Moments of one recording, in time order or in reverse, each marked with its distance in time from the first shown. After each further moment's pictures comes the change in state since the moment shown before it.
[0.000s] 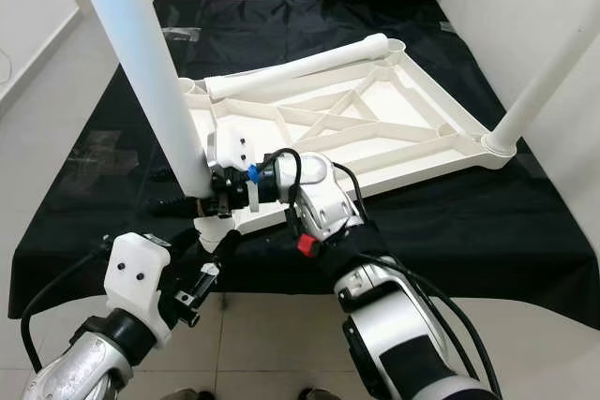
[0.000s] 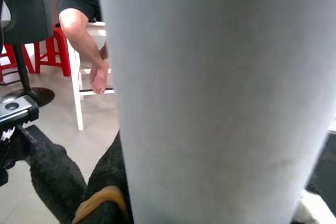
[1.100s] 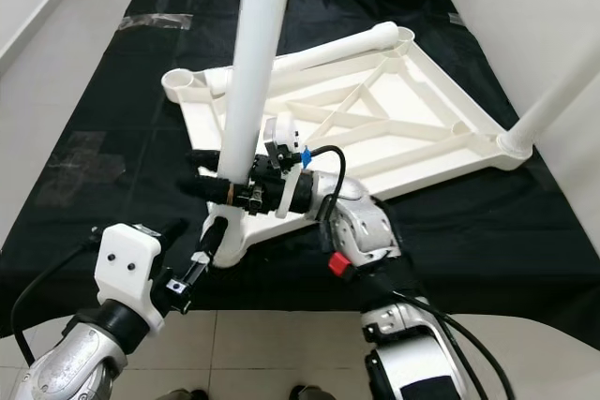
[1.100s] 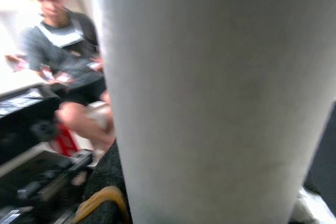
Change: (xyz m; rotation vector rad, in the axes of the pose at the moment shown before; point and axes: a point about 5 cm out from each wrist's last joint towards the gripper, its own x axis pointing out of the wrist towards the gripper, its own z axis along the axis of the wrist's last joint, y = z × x) left arm 0.004 0.009 0.003 0.019 -0.020 0.039; right arm -0.029 0.022 -0.006 0.328 -0.299 -0.081
